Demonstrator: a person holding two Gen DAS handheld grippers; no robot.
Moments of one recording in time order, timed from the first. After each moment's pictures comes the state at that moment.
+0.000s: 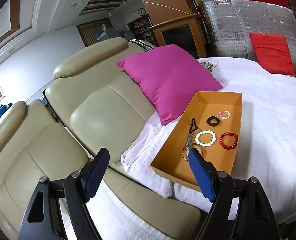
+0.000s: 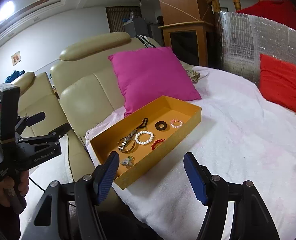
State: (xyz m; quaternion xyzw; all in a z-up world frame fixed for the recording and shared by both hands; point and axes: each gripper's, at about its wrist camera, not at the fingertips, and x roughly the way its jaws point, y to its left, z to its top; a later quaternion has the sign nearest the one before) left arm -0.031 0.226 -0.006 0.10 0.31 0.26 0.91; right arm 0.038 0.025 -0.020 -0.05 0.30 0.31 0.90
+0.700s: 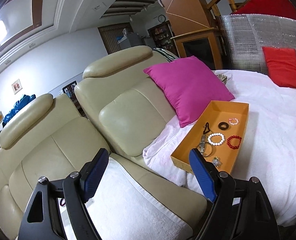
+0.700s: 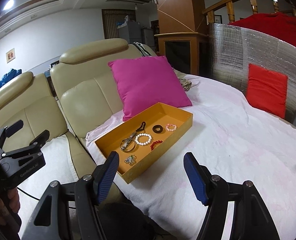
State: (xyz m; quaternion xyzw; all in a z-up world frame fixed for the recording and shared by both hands) left arm -0.114 0.211 0.029 0.08 0.27 0.31 0.91; right arm -0.019 0.023 0.019 -0.06 0.29 0.27 0.92
